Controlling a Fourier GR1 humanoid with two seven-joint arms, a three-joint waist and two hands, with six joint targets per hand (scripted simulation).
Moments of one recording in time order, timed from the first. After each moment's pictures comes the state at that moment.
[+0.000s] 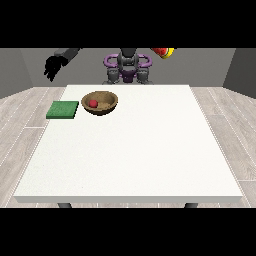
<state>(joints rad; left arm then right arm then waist) -0.87 0.13 -0.01 -1.04 -0.46 0.22 0.27 -0.19 -0.34 -0.41 -1.10 -0.33 0.25 -0.04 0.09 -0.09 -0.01</state>
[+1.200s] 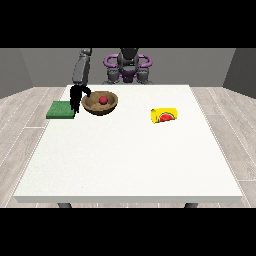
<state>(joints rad) -0.77 0.49 0.40 -1.19 0.19 -0.31 0.20 -0.32 -0.19 -0.37 -0.75 -0.26 0.16 -0.36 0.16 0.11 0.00</state>
